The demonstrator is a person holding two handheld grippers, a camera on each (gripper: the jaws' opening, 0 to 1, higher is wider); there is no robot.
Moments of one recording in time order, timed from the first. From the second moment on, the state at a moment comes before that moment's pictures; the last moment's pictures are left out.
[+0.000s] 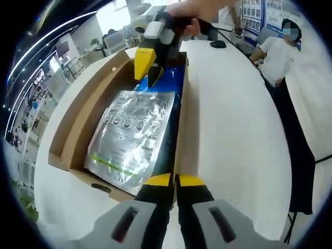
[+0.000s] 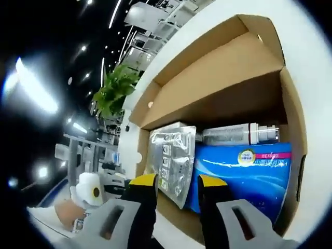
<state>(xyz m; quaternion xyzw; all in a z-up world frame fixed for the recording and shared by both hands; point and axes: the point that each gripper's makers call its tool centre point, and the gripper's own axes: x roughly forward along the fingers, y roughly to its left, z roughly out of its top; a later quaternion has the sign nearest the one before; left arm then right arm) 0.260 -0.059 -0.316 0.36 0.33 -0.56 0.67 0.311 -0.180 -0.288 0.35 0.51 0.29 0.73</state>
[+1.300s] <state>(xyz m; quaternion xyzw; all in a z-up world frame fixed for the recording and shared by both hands) 0.260 -0.057 -0.314 0.36 0.33 -0.56 0.67 0.317 -0.123 -0.268 0.38 0.49 0.36 0.70</state>
